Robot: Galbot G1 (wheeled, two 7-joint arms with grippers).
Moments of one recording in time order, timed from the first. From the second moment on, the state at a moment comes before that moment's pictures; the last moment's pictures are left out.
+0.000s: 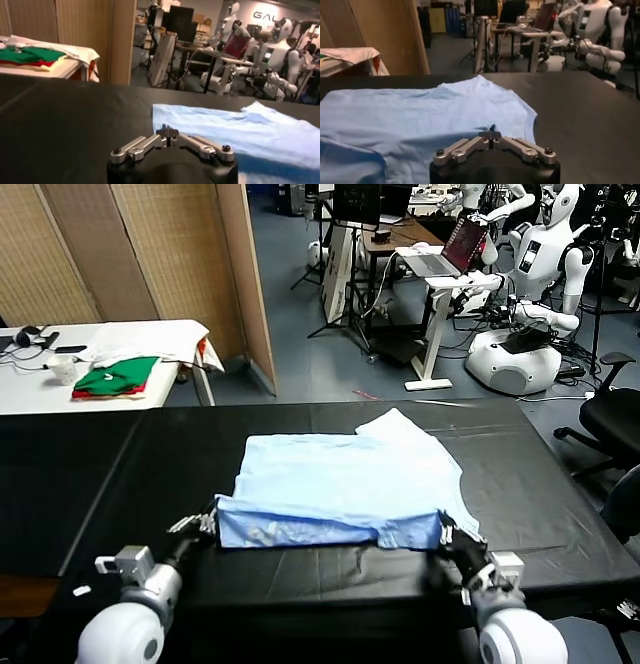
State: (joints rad) left arm 1.40 -1.20 -0.55 -2.06 -0.53 0.42 -0.09; right arm -1.27 1.24 0.49 1.94 0.28 -0.49 0.05
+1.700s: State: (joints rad) left arm 1.54 -1.24 -0.52 -2.07 -0.46 0.47 -0.08; right arm -1.52 1.25 0.66 2.06 0.34 -0.53 -0.03
